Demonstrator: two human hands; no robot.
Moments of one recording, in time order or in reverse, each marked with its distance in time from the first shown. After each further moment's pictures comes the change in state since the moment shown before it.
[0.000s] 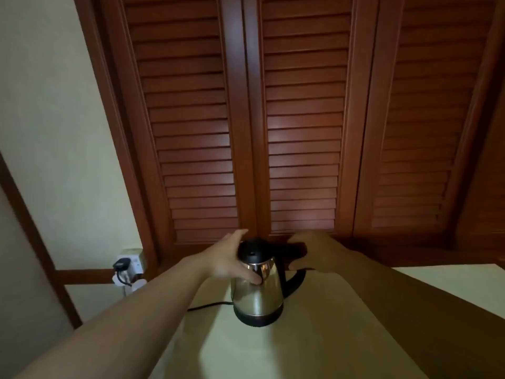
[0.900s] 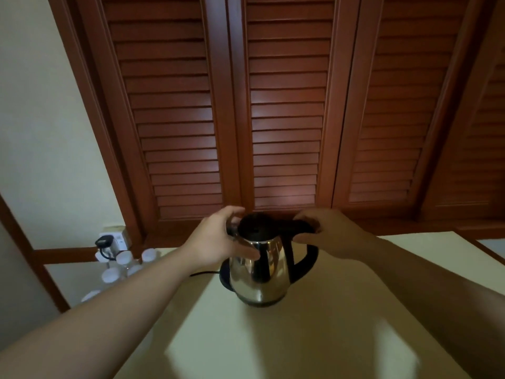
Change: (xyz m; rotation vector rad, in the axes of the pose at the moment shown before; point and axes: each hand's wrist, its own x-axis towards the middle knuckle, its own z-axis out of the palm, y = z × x) left_hand -0.052 0.032 0.026 -0.255 0.249 0.180; right_hand -0.094 -0.038 -0.035 0.127 0.118 0.048
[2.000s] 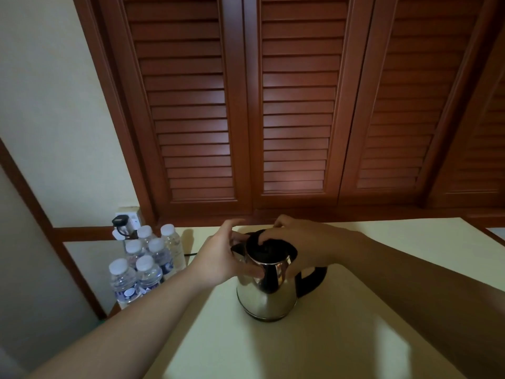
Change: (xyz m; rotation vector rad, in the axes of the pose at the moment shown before) left_hand -0.069 -0.043 0.035 -0.062 0.031 -0.062; right_hand -0.008 -0.059 0.059 -0.457 -0.489 -0.122
